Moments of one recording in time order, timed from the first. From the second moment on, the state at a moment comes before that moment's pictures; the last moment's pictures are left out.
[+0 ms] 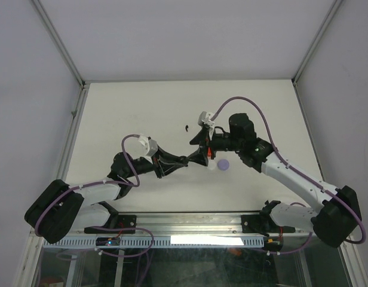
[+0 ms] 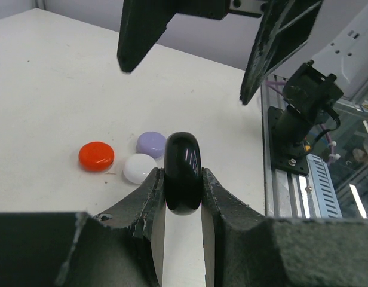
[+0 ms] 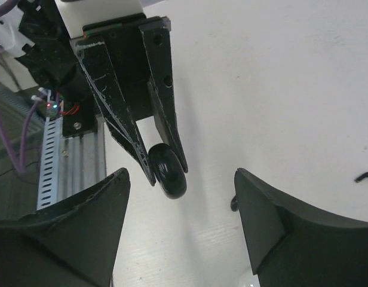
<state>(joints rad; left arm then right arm) -0.61 1.20 0.22 1.15 0.69 -0.31 0.68 1.13 0.87 -0.06 -0.69 -0.08</state>
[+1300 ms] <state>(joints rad) -0.61 1.16 0.24 1.12 0.79 -0.32 0.68 1.29 0.91 -0.13 -0.98 -0.15</state>
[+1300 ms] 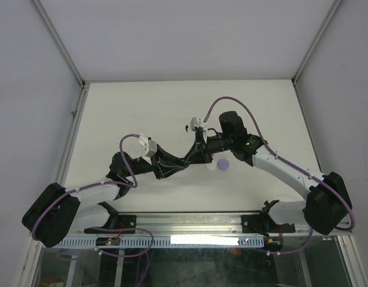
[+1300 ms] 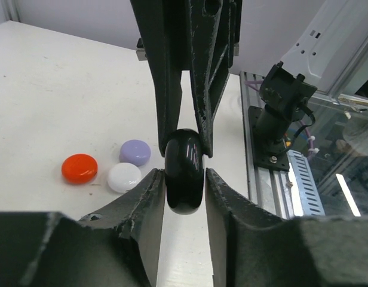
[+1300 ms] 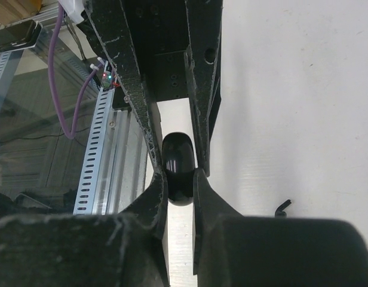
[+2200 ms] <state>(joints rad) -0.61 1.27 0.19 1.44 0.71 -0.49 0.68 1.18 0.81 0.14 -0.90 0.04</state>
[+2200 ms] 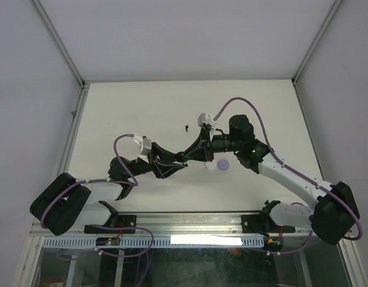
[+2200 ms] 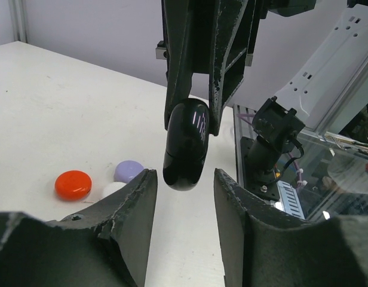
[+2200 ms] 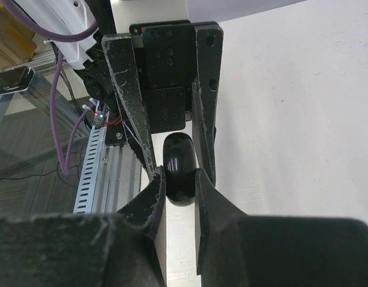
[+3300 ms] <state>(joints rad) -0.61 1.33 0.20 1.49 0.72 -0.58 0.69 1.19 0.79 0.19 -0.90 0.06</state>
